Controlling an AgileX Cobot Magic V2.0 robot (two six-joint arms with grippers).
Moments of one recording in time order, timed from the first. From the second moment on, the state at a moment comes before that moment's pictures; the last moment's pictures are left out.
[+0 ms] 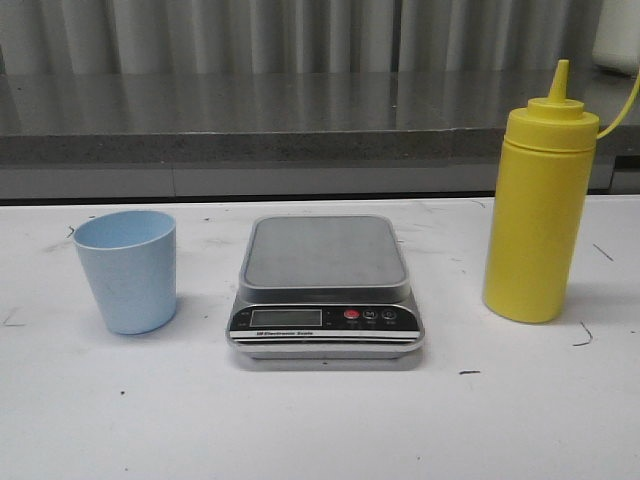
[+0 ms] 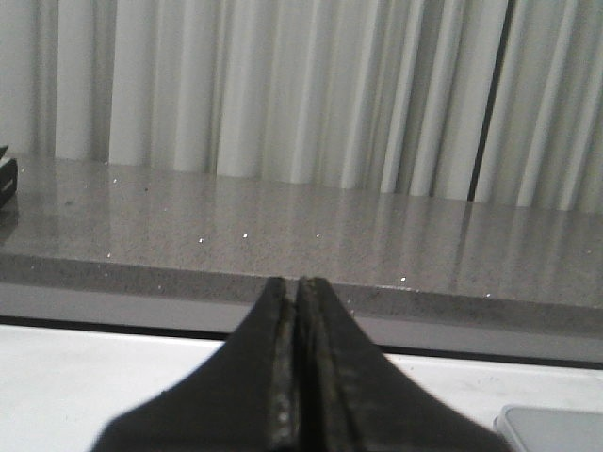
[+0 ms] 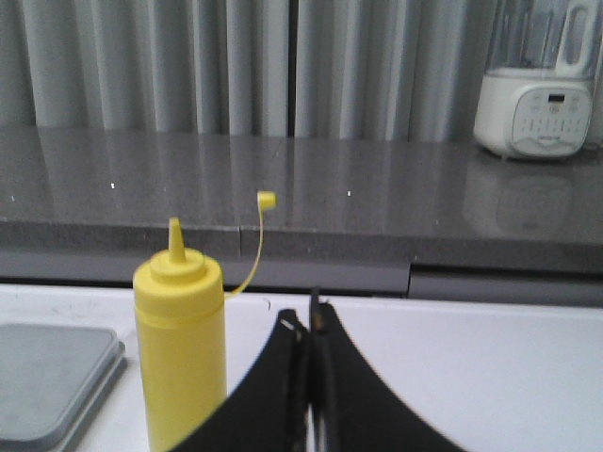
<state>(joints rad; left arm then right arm) -0.01 0.00 -0.25 -0.06 0.19 -0.03 0.03 -0.01 -0.20 0.03 0.18 0.01</state>
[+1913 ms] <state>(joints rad) -0.16 0.78 -0.79 -0.06 0.78 -0.03 0.03 0.59 -0.59 0.02 0.76 -0.03</state>
